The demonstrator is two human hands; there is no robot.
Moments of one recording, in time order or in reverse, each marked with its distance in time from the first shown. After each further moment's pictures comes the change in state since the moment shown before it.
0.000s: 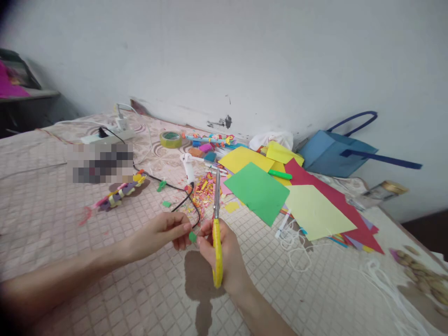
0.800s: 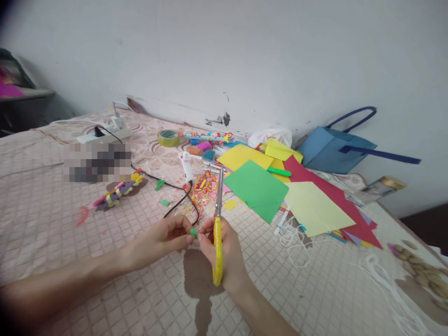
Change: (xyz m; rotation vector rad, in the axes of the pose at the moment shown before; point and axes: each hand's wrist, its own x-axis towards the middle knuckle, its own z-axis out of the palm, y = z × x) left_hand -0.004 -0.006 0.011 0.008 0.026 0.042; right_hand 0.000 0.001 0.000 -0.014 0.051 -0.020
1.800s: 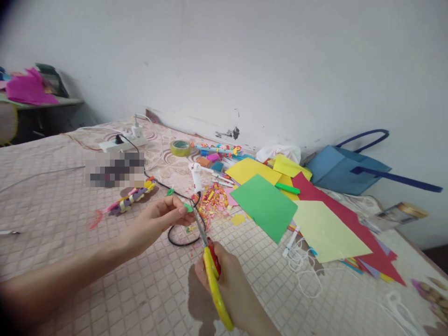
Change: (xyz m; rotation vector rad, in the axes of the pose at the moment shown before) left_hand 0.007 0.024 -0.030 -0.297 0.259 0.197; right_hand -0.010 -0.011 -0.005 -0.211 -0.312 0.025
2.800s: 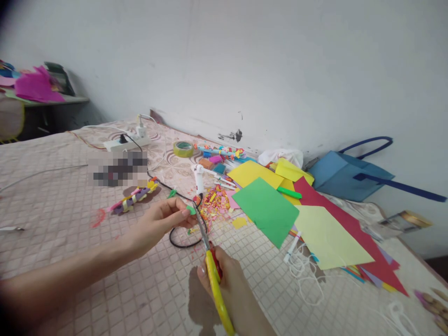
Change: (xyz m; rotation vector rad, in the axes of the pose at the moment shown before) left_hand -0.001 0.000 0.001 -0.009 0.011 0.011; right_hand 0.001 0.007 0.001 -0.100 0.010 -0.049
